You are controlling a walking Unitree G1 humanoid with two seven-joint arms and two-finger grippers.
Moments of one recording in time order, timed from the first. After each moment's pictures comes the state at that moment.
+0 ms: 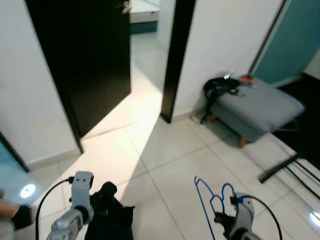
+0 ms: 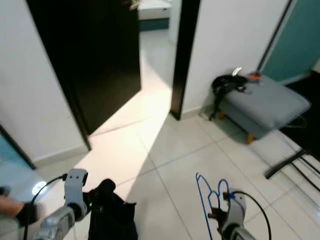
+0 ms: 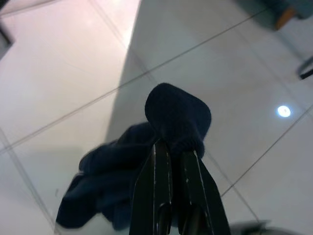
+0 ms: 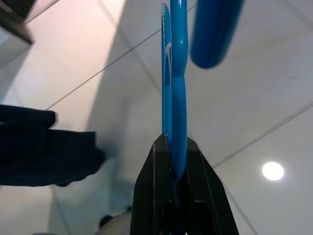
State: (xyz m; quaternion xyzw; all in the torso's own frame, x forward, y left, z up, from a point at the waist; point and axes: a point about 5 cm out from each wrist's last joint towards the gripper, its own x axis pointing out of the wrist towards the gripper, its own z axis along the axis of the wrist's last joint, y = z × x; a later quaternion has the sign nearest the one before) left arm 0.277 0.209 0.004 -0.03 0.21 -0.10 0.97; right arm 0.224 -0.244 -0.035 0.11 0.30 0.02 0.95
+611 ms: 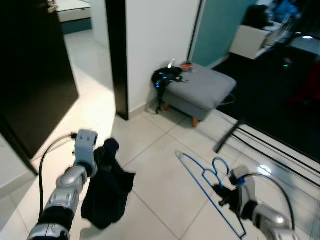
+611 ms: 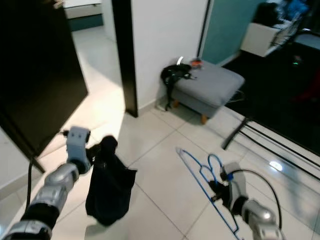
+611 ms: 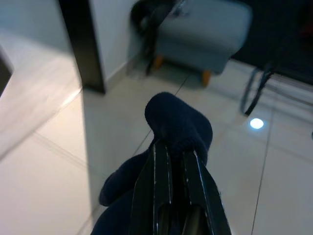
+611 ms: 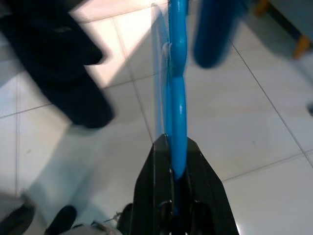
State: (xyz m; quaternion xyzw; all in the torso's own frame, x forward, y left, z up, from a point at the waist) left arm 0.346 0.203 0.119 0.03 0.03 -0.11 0.99; right arm 0.262 -0.243 0.064 -0.07 0.18 0.29 0.94
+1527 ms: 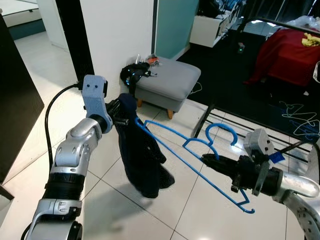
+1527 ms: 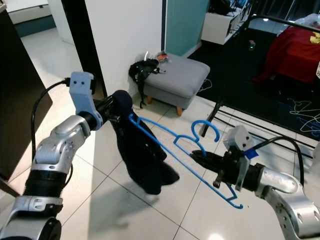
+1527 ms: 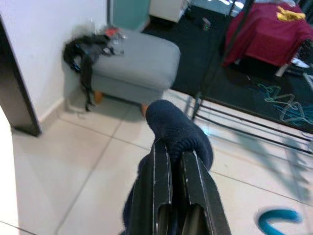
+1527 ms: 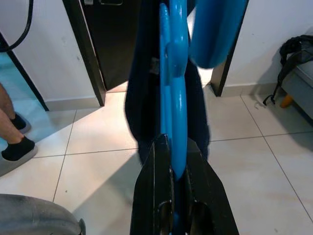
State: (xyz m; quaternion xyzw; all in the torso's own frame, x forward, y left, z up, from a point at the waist) left arm 0.360 0.150 0.223 -0.05 -0.01 -0.15 0.99; right arm 0.247 -0.209 0.184 -0.07 0.04 0.44 0.90
